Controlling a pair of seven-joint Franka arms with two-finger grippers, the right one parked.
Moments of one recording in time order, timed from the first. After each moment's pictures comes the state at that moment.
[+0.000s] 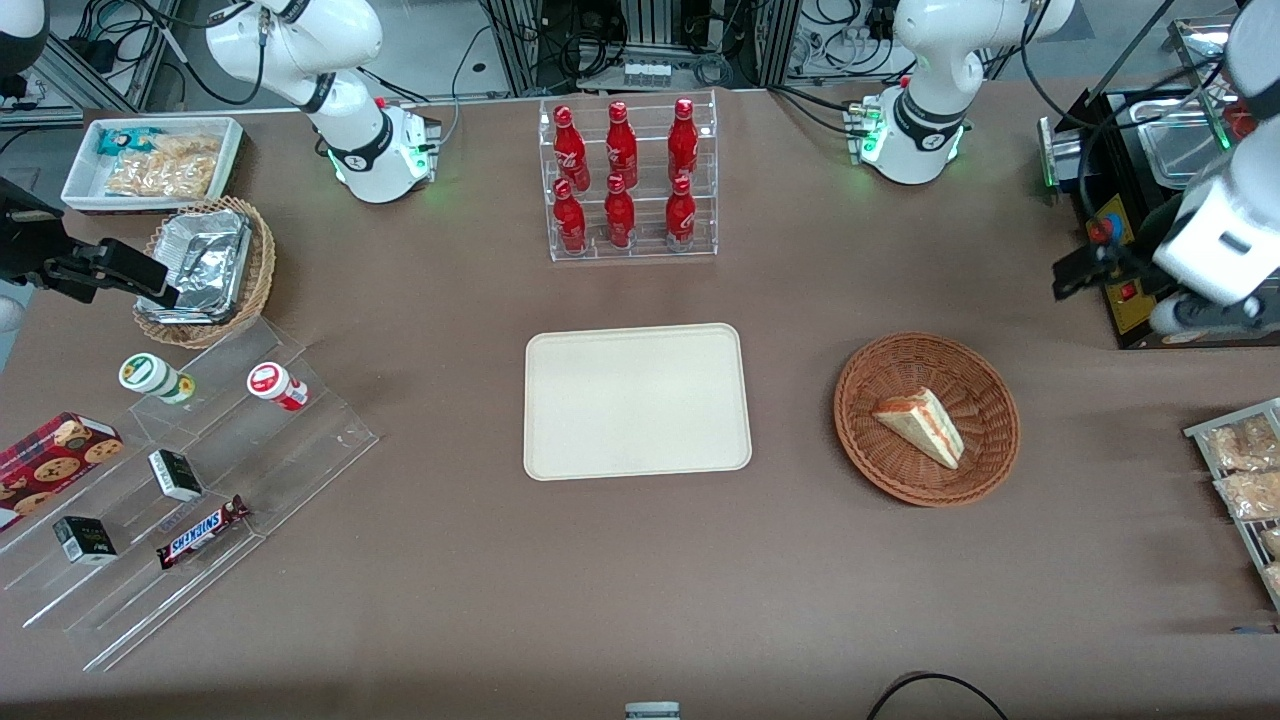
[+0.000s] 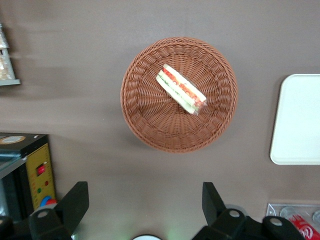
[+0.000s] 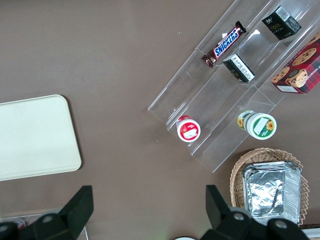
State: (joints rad) arm 0.10 0.04 -0.15 -1.67 0.01 1.58 -0.11
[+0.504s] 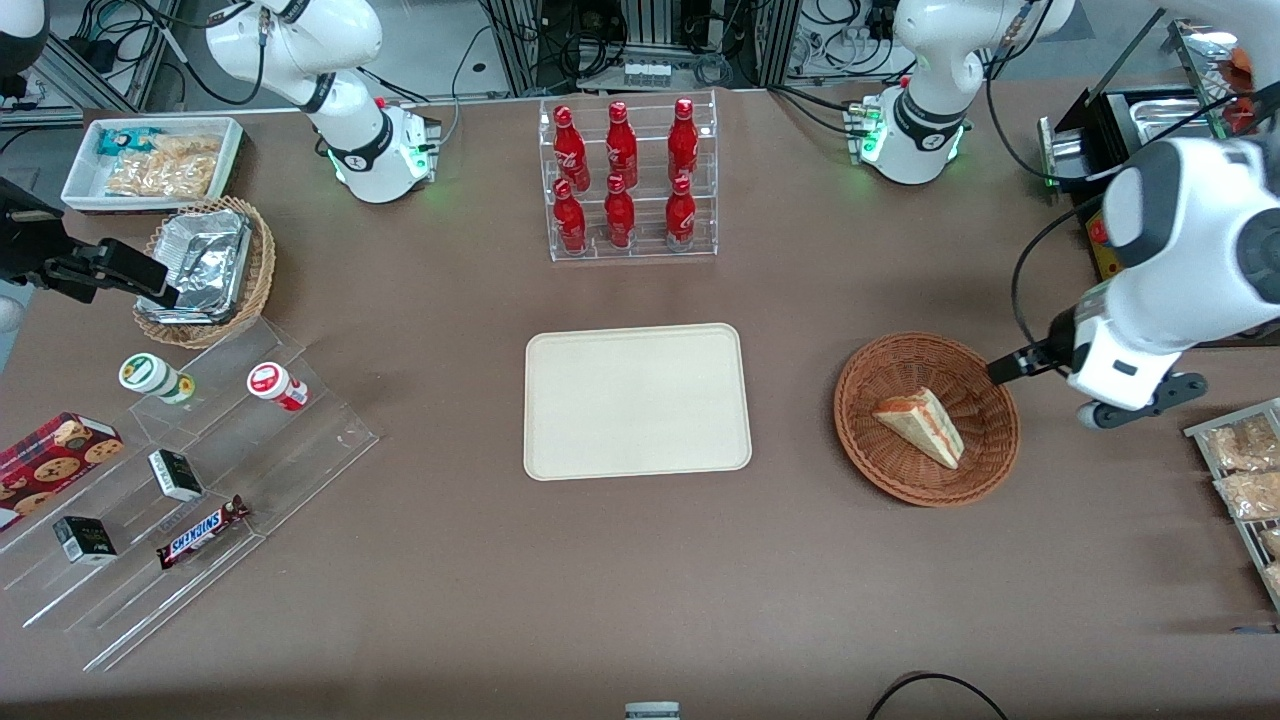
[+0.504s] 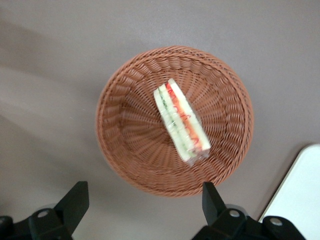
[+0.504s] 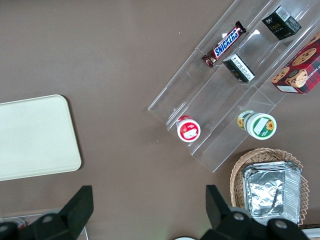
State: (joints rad) arm 0.10 0.12 -0.19 -1.92 0.01 1.94 -0.54
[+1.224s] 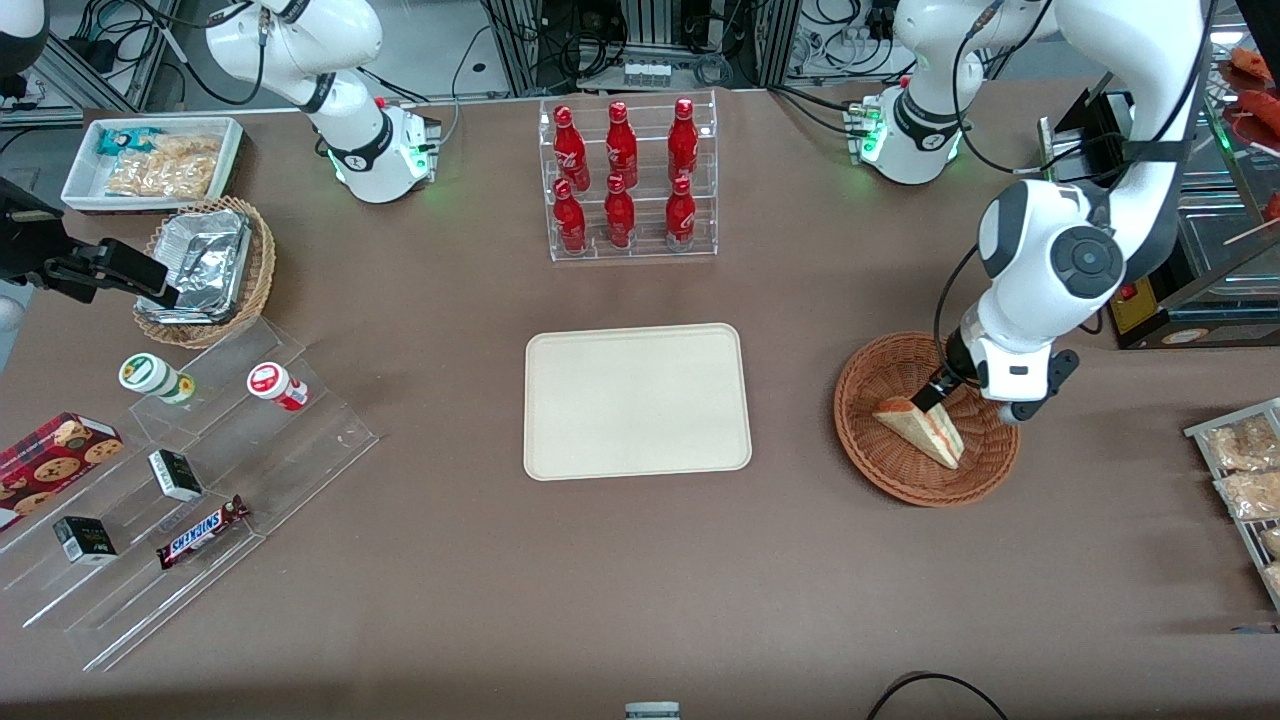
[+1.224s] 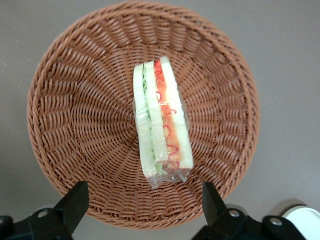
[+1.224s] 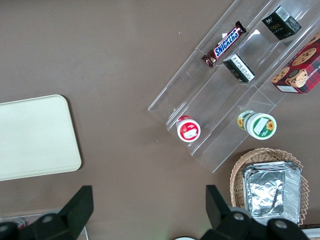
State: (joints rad) arm 0.10 0.14 -0.28 -2.22 0.01 2.36 -0.92
